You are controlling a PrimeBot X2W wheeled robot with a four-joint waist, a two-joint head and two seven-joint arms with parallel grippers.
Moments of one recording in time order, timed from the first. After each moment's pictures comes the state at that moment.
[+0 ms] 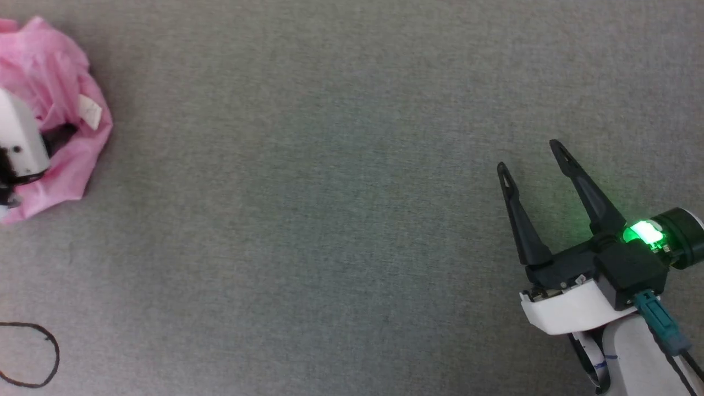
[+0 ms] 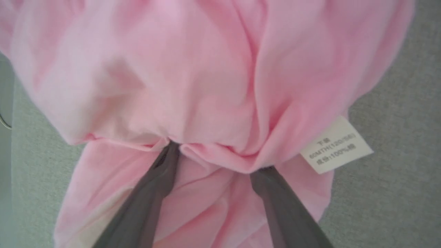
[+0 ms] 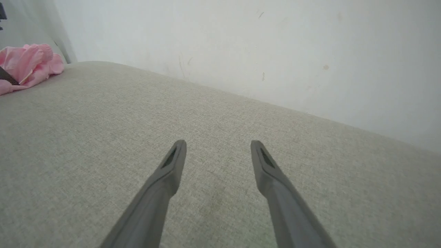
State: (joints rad) left arm -0.88 0.61 -0.17 0.69 -0.67 -0.12 0.78; right arm -0.16 -0.13 0.15 -0.12 -0.08 0.13 -0.24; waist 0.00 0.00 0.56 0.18
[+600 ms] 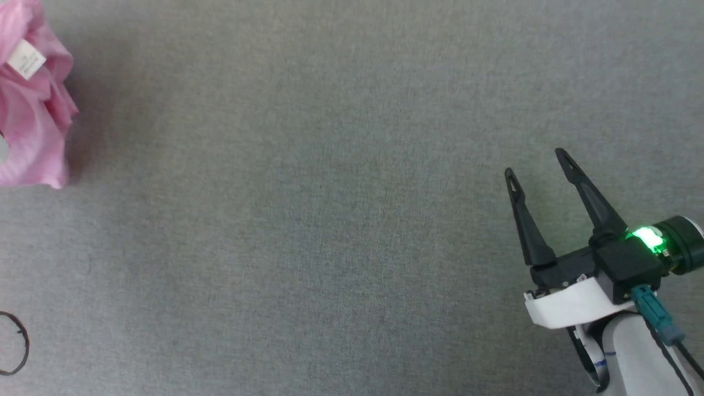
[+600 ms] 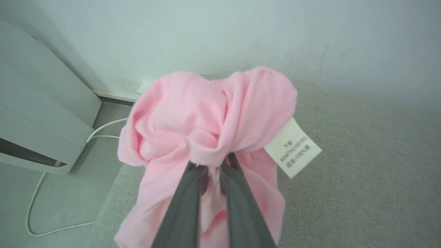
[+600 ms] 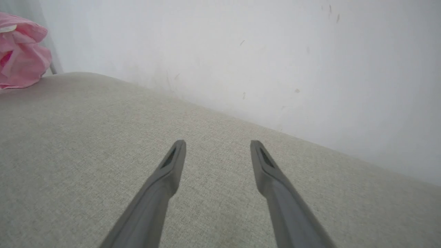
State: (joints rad) left arm -0.84 0.67 -0.14 0.68 -0.66 -0.12 0.26; right arm -0.16 -0.12 0.12 -0.05 -0.09 0.13 -0.25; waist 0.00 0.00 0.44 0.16
